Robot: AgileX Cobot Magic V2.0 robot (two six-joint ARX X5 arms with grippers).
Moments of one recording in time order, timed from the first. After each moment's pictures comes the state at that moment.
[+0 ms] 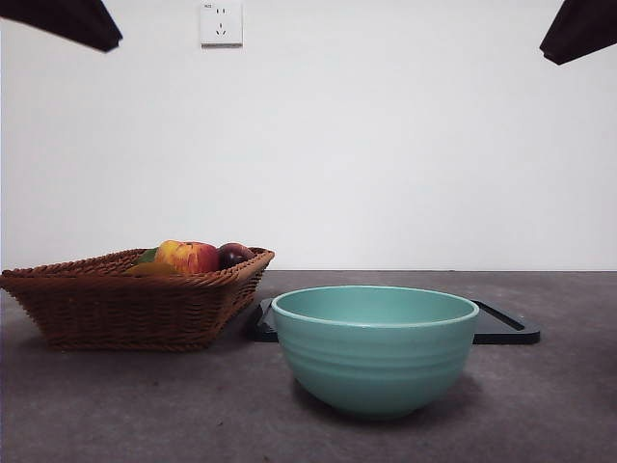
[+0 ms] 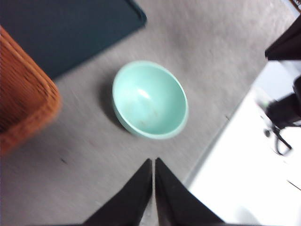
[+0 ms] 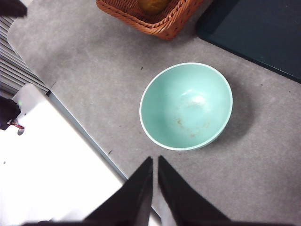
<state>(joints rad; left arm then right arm) -0.47 0.93 0.95 -0.80 0.53 0.03 0.60 0.73 0.79 -0.80 -0.39 0.21</state>
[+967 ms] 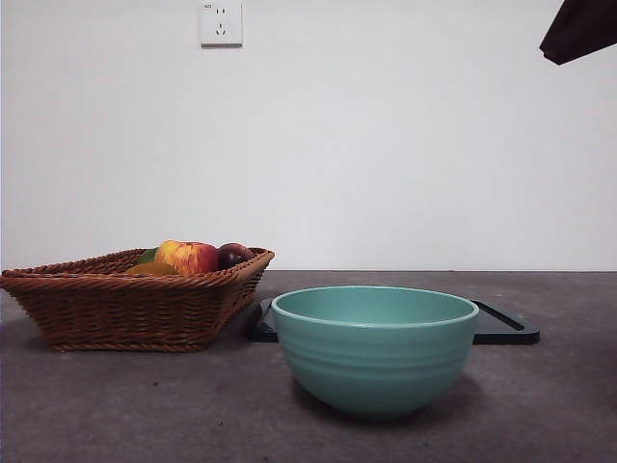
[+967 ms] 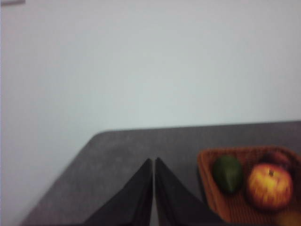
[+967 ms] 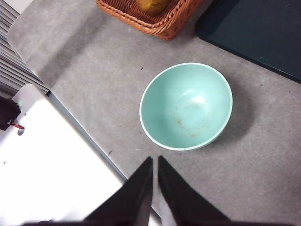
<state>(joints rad) 0.03 0.17 0.20 0.07 -0.02 0.08 0.60 0.73 0.79 -0.80 -0.39 0.21</state>
